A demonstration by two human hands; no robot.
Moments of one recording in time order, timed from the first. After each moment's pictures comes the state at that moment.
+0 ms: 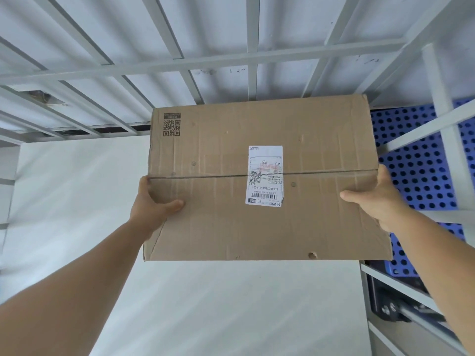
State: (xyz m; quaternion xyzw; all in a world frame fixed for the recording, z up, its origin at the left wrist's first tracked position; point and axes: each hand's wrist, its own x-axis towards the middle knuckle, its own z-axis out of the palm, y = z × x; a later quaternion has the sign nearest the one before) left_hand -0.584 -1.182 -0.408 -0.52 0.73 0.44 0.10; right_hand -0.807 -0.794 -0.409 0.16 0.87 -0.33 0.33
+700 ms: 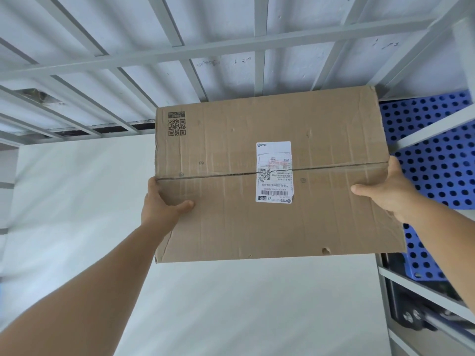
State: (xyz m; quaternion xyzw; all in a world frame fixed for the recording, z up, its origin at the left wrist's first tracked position) left_hand -0.591 -1.171 -0.431 -0.53 0.75 0.38 0.10; right_hand -0.821 -0.797 -0.441 0.15 0.88 -0.29 0.34
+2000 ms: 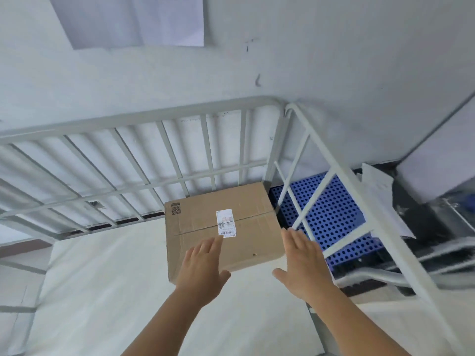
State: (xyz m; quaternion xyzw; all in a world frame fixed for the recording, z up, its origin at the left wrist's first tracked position) left_hand -0.487 -0.977 -0.022 -0.09 0.97 0.16 0.15; right_hand -0.550 -0.769 -0.024 -0.15 0.96 -0.06 0.22
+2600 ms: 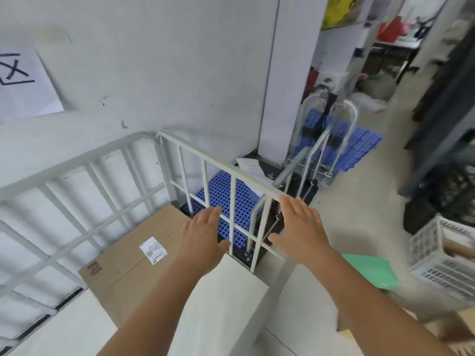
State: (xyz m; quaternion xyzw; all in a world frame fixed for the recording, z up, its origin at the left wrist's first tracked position) left_hand -0.386 -0.874 0.104 0.24 0.95 0.17 0.06; right_hand -0.317 -0.675 0.120 0.15 0.98 -0.10 0.02
